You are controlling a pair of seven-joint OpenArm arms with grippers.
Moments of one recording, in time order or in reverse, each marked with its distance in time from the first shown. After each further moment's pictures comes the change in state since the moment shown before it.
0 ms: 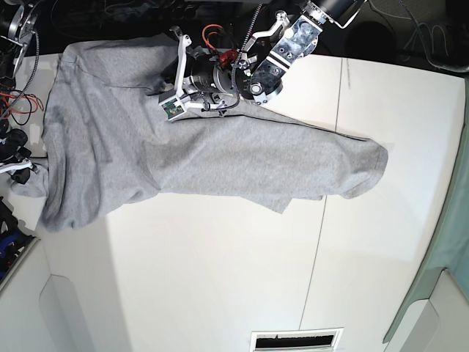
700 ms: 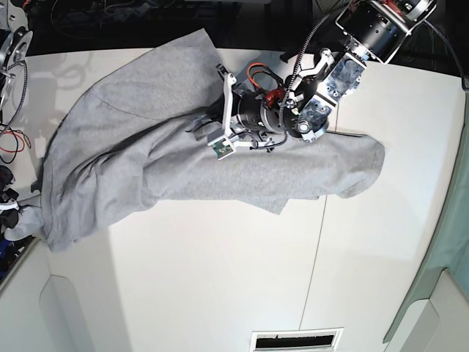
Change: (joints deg) left arm -7.5 -12.4 -0.2 0.4 -7.1 1.4 1.0; right arm 8.2 1.6 0.0 0.5 1.7 2.9 -0.2
